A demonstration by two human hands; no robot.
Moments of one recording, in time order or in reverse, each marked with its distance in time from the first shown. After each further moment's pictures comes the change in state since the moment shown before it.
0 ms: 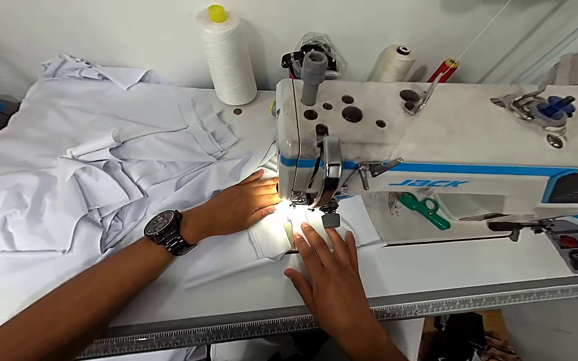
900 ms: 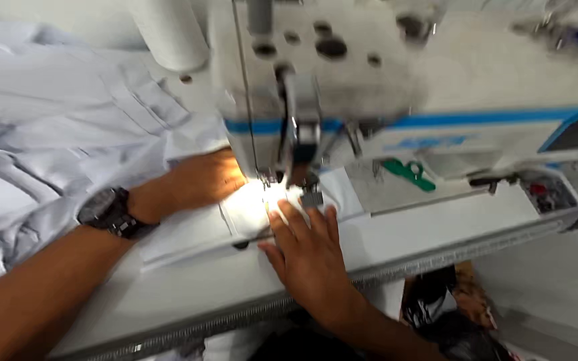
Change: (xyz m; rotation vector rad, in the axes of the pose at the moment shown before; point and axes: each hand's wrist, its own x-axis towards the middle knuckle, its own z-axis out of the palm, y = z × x) left_hand 0.027 0.003 -0.016 -0.069 -0.058 -0.015; right_hand 0.011 -0.018 -0.003 -0.039 -0.020 0.087
